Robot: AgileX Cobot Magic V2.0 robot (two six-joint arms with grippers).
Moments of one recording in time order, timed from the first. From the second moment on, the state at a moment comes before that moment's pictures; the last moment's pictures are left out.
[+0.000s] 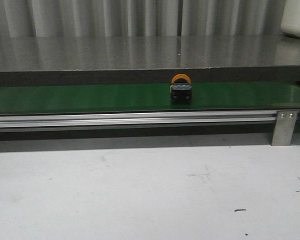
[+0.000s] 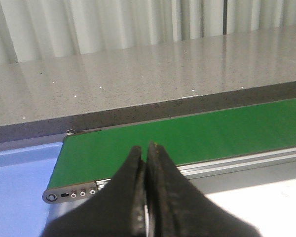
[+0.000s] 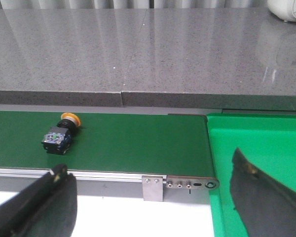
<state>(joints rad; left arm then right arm) -0.04 0.00 -0.27 -0.08 0.42 0.20 0.11 0.48 -0.59 0.01 0.40 0.06</state>
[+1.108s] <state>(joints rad) -0.04 0.00 -0.27 -0.08 0.42 0.20 0.11 1.41 -1.11 0.04 0.53 0.15</state>
